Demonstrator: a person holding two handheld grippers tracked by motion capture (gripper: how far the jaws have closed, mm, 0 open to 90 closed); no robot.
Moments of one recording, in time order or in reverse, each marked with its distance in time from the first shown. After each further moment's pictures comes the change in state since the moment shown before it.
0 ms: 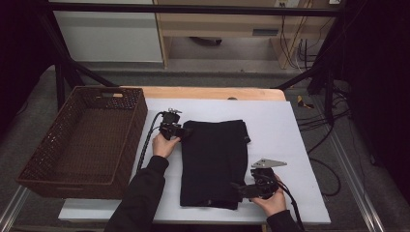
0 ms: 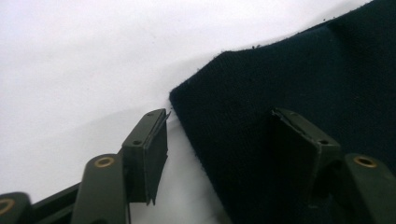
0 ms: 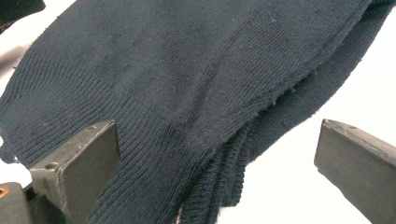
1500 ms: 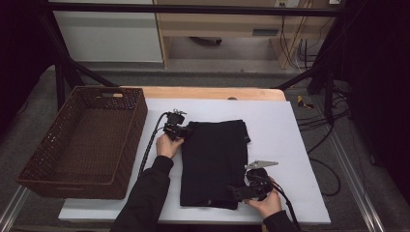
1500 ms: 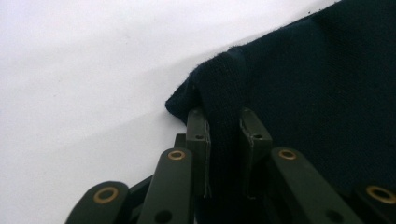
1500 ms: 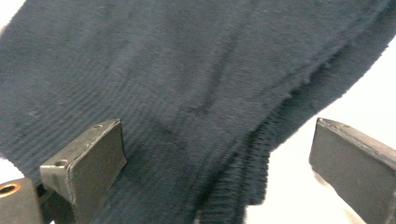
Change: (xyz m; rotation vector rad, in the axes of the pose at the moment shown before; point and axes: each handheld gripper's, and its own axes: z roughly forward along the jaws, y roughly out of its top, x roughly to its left) left arm -0.013 0.002 0.005 0.010 0.004 0.044; right arm 0.010 -0.001 0.014 0.091 -0.013 0.018
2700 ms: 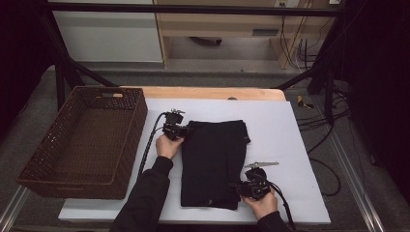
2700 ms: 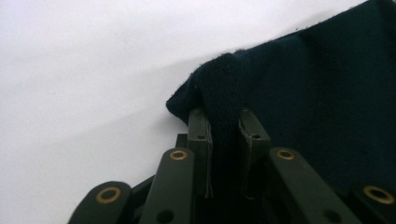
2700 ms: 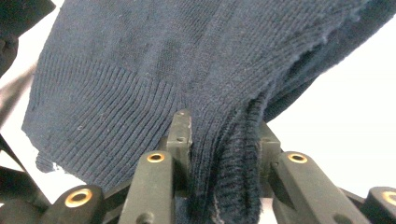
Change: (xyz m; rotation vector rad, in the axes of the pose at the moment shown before) left arm -0.001 0.001 -0.010 -0.035 -0.033 -0.056; right arm 0.004 0.000 0.002 0.035 0.077 0.179
